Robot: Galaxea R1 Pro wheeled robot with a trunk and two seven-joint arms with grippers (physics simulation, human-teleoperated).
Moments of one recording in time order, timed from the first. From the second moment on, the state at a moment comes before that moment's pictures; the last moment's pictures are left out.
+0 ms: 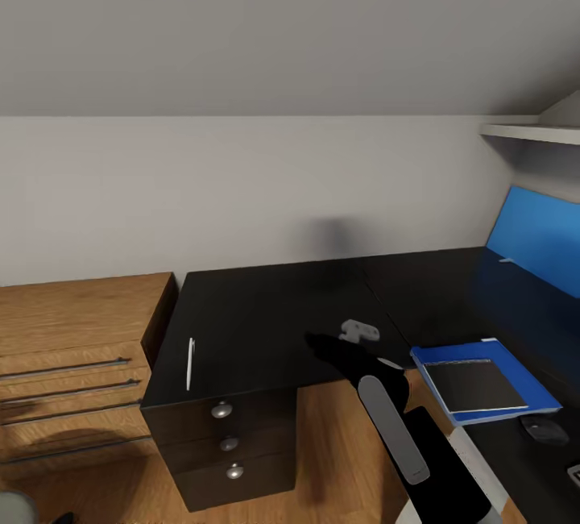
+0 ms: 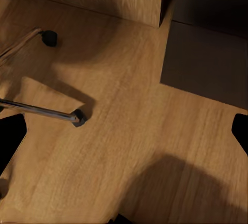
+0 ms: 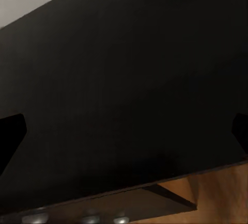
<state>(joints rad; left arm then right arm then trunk) 0.08 0.14 -0.41 -0.97 0.65 -0.14 0.66 -0.44 0.04 0.37 -1.51 -0.75 0.61 -0.53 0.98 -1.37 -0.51</state>
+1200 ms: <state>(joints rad) 0.08 0.17 -0.41 -1.05 0.66 -0.19 0.58 -0.44 0.05 0.54 -1.49 -0.73 0.52 -0.66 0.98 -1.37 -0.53</state>
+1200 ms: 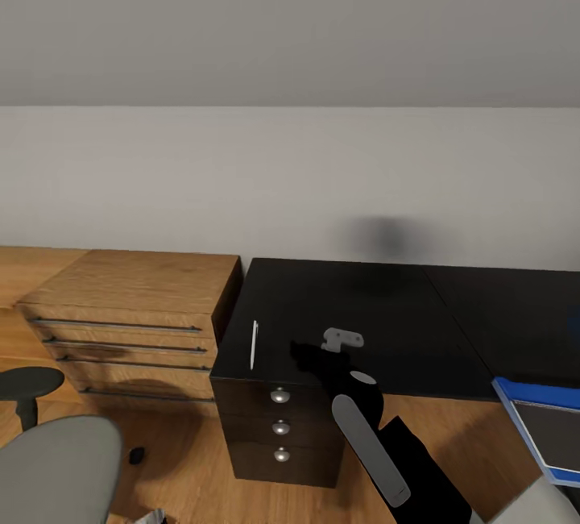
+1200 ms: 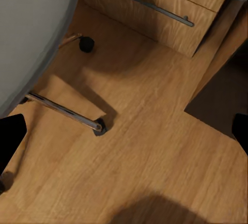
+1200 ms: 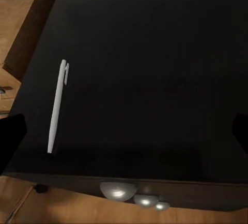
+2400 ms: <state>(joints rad) 0.08 0.16 -0.18 -1.55 0.67 0.32 0.59 -0.44 0.05 0.56 -1.50 -0.73 0.52 -0.67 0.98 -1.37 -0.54</state>
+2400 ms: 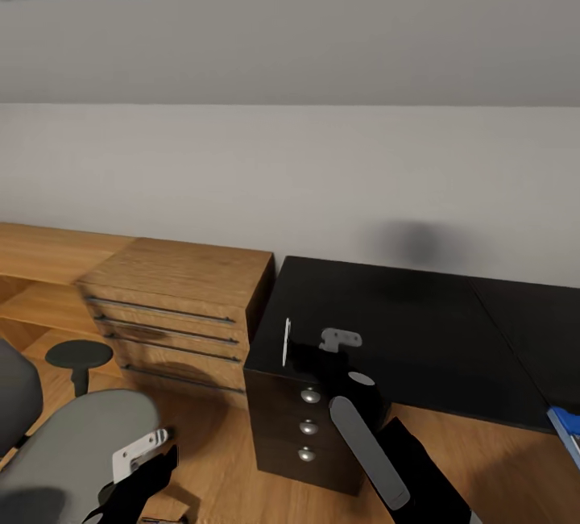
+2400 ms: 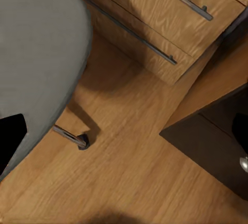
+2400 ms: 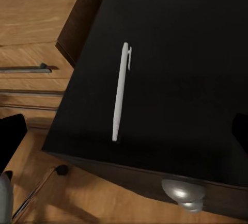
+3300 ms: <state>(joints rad) 0.08 0.16 -0.19 -1.55 0.67 0.32 0.59 -0.44 0.05 0.56 -1.50 -0.67 0.52 -0.66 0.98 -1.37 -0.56</state>
